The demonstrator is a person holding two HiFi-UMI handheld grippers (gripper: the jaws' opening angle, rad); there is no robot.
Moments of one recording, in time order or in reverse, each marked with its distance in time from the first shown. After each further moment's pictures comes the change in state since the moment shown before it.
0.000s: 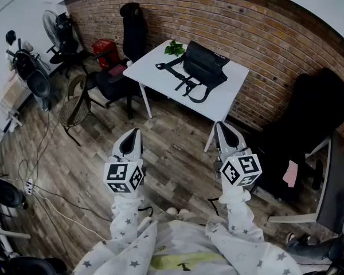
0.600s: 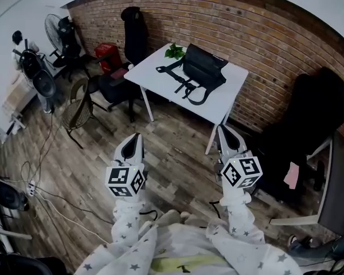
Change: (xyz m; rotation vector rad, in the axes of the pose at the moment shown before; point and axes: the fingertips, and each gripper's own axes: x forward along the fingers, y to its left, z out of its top) left arm -0.010 -0.017 -0.004 -0.006 0.010 0.008; right arm -0.017 -0.011 0.000 0.039 -0.008 -0.013
